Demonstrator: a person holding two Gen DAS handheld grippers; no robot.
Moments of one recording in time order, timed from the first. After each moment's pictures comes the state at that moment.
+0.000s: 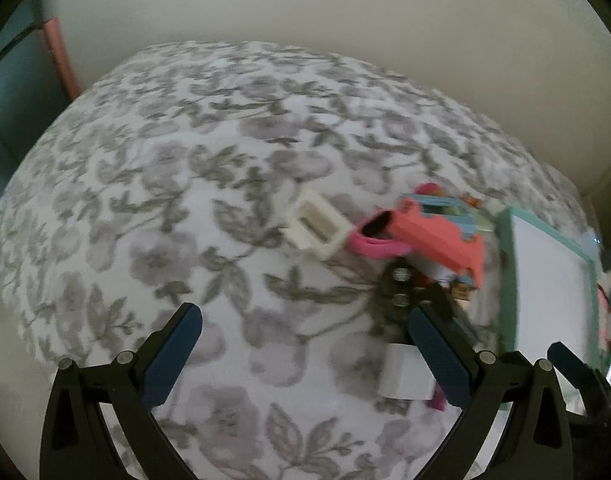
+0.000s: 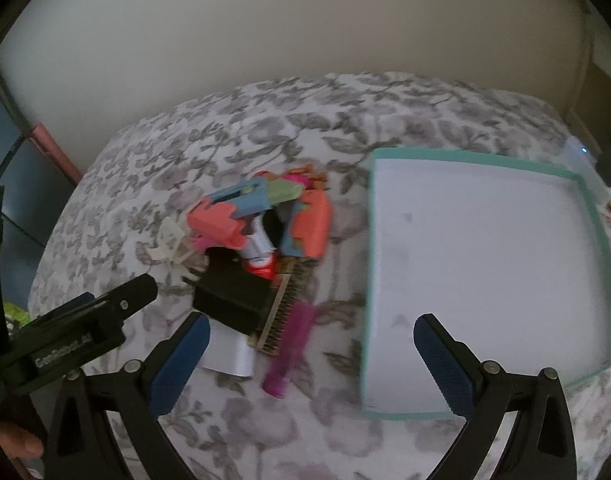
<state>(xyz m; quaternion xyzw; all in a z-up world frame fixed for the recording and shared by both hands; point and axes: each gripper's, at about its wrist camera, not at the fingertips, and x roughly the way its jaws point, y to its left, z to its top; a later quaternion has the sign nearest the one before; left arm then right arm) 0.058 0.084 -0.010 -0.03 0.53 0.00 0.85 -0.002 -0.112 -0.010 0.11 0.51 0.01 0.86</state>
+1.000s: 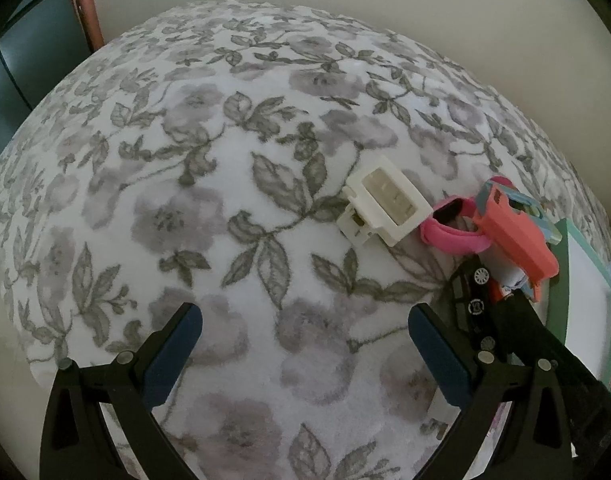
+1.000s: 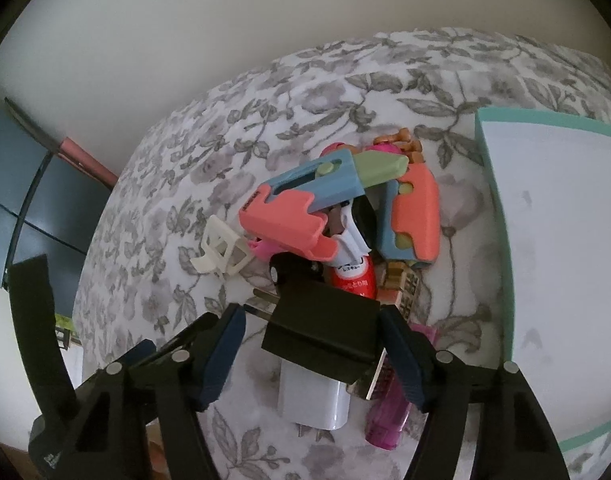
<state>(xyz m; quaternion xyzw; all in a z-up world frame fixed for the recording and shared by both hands) 0.067 0.113 -0.059 -0.08 0.56 0.03 0.82 0.040 -0.074 -0.046 0.20 0.52 0.07 0.83</state>
